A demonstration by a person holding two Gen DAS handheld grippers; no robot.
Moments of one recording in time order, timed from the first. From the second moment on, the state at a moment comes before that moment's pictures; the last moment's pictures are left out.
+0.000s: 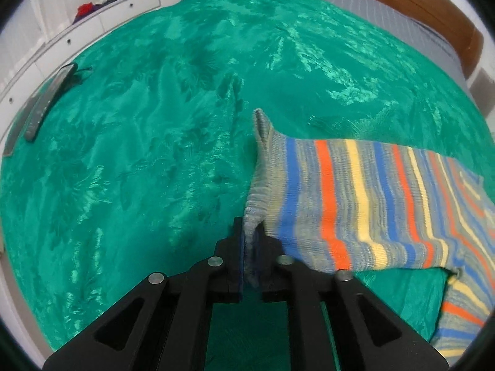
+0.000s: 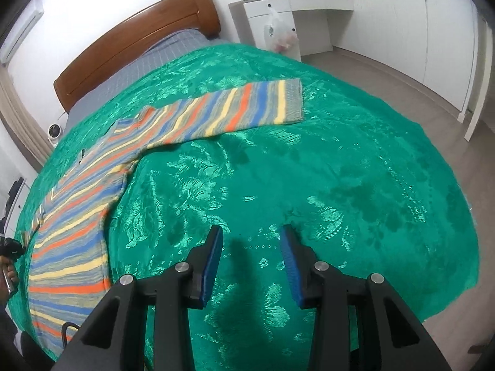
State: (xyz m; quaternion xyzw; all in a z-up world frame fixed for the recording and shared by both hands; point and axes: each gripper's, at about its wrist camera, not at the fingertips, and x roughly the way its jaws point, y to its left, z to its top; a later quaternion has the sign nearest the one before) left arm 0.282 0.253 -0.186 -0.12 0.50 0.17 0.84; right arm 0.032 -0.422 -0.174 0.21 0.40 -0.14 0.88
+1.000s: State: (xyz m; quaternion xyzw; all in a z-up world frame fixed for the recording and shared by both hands) left arm 0.169 0.218 -0.221 -0.06 0.37 0.09 0.92; right arm 0.120 -0.430 -0.216 0.18 0.33 -0.13 0.92
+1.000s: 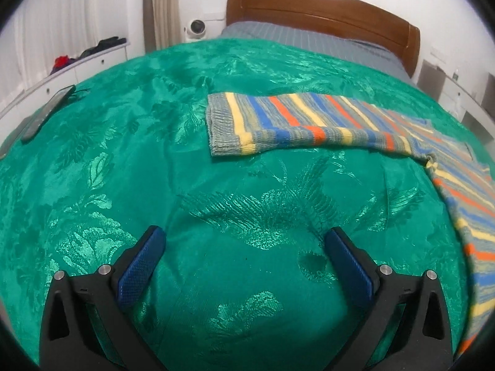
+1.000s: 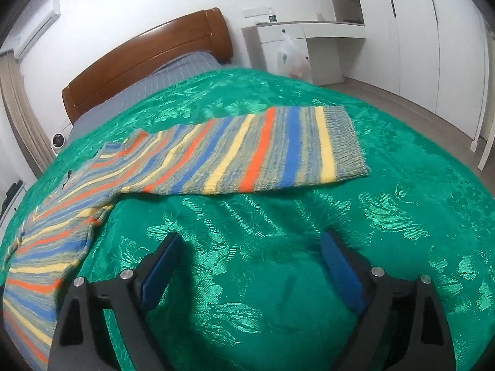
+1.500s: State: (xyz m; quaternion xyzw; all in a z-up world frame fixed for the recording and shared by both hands) left arm 0.167 0.218 -0.221 -0.06 0.37 0.09 0.92; right arm 0.126 -0.428 -0.221 0.18 0.33 -0.12 0.92
